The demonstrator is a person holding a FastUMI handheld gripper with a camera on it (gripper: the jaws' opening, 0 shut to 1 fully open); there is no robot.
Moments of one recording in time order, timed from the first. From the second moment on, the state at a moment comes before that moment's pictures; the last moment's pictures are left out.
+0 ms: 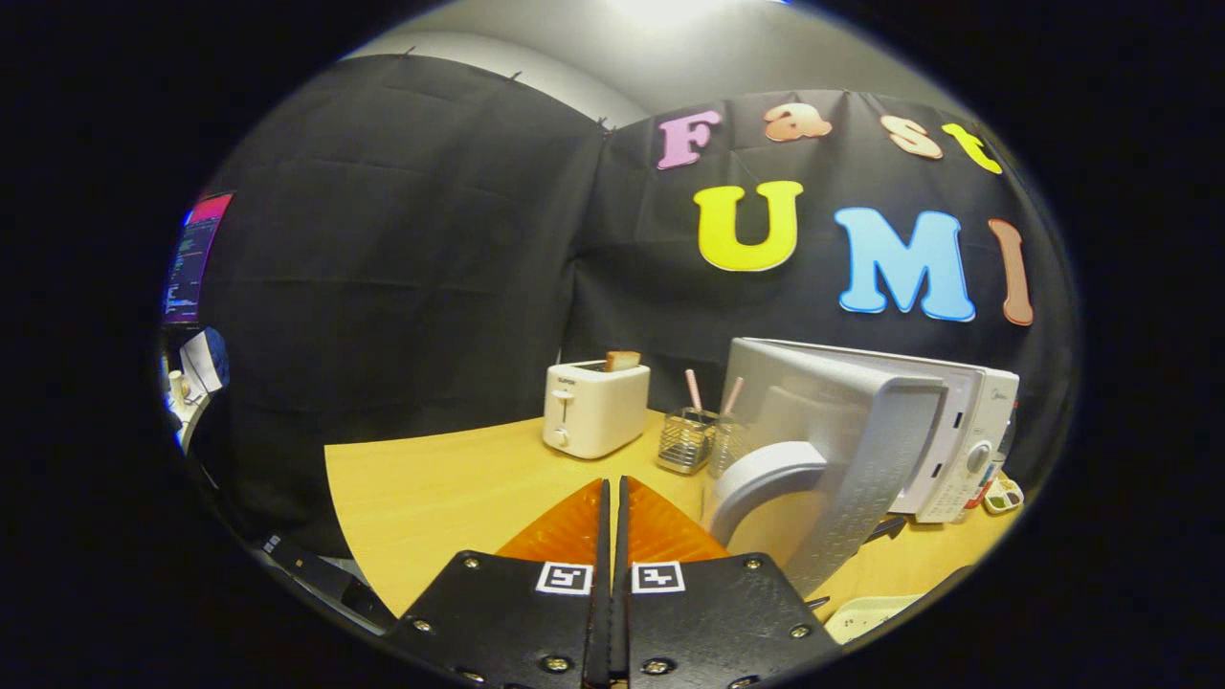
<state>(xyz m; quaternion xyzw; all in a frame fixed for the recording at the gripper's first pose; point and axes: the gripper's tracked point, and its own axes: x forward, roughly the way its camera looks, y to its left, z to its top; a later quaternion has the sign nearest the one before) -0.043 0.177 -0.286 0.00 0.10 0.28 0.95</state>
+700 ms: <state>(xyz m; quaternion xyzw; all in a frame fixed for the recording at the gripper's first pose) 0.108 -0.011 -0.317 0.00 0.13 0.03 0.99</state>
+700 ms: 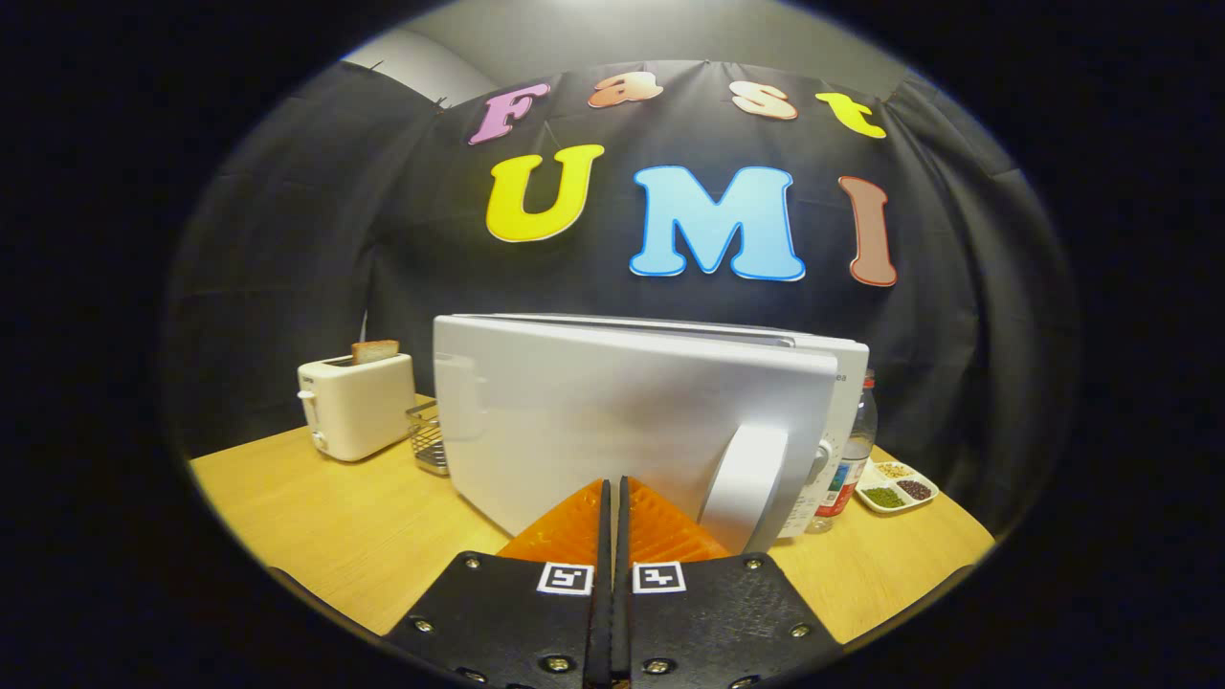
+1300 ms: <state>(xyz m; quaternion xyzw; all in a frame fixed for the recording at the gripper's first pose) 0.194 -0.038 -0.311 -0.01 0.13 -0.04 0.99</state>
